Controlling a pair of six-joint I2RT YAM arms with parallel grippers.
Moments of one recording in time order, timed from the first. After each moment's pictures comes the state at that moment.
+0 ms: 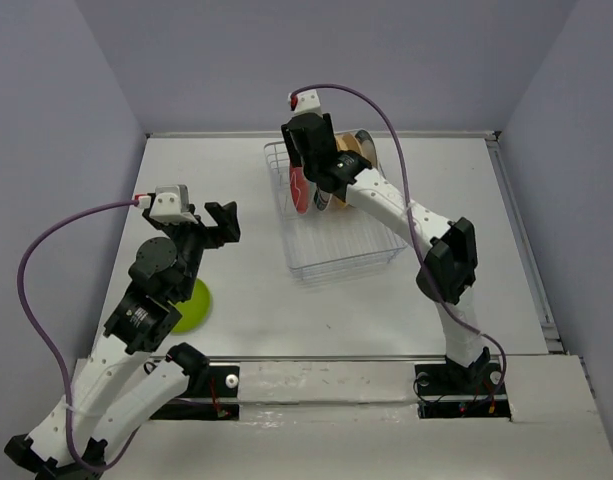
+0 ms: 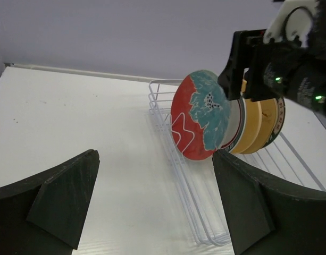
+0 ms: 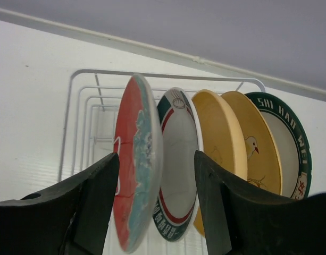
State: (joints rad) left arm -0.59 0.60 0.82 -0.20 -0.46 -0.23; right arm 0.77 2.12 2.11 -0.39 0.66 0.08
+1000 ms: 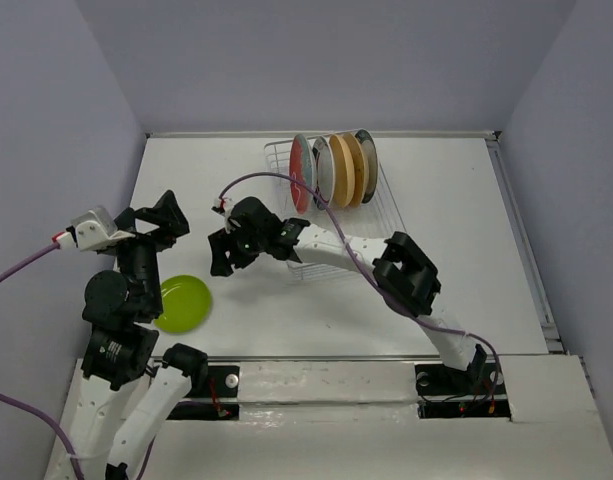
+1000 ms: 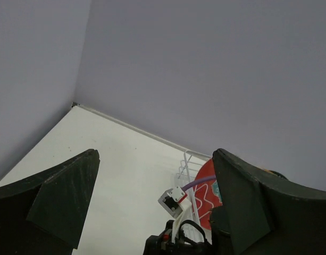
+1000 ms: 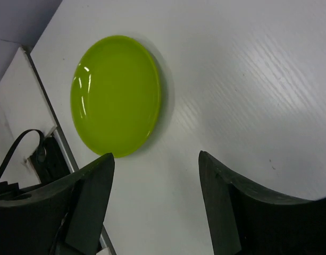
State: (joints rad) left arm -0.36 0.43 0.87 -0.16 -0.55 -0.29; right arm 1.03 2.22 1.87 -0.23 -0.31 0.42
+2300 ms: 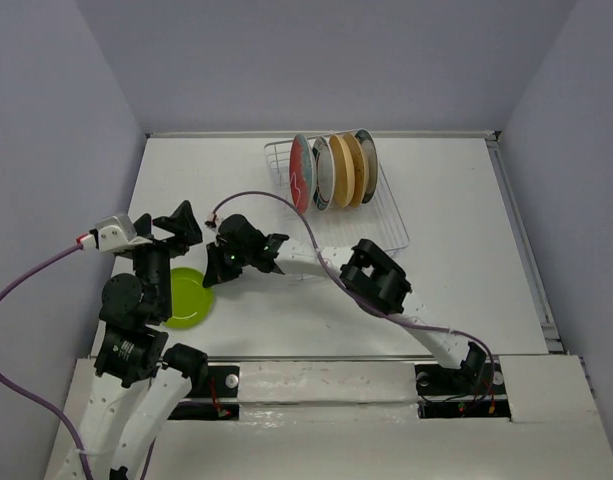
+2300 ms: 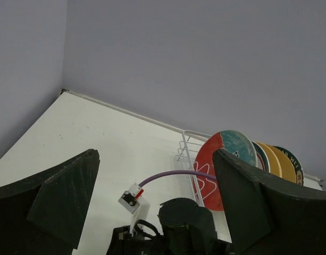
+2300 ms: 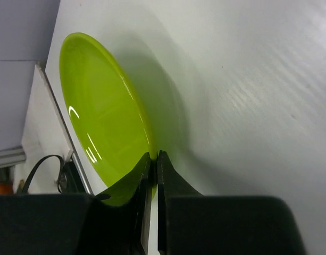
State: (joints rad) left arm -0.36 0.38 0.71 -0.11 -0.49 -0.28; right arm 1.05 2.57 2.07 -0.09 -0.45 0.73
